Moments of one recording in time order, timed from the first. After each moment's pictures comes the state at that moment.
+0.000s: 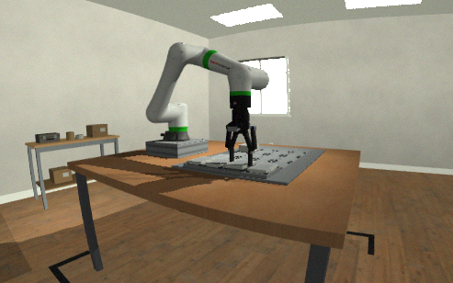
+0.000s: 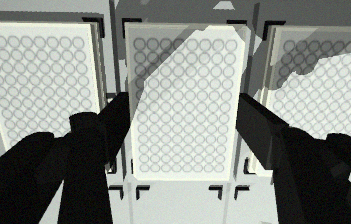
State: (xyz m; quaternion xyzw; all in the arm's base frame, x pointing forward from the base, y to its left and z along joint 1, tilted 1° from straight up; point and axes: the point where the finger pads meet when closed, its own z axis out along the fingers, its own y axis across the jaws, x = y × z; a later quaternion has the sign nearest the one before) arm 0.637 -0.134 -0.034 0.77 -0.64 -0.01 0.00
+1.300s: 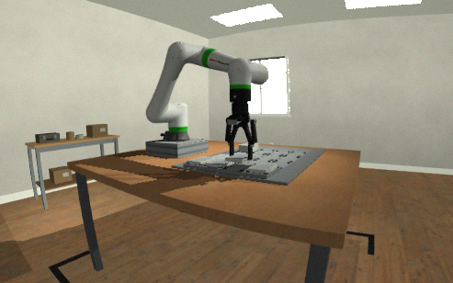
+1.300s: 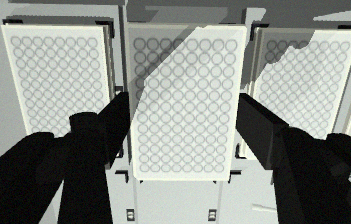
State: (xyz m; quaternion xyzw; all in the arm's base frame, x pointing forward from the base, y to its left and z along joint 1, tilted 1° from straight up) arm 0.638 -0.134 -0.006 0.77 -0.64 -0.01 0.00
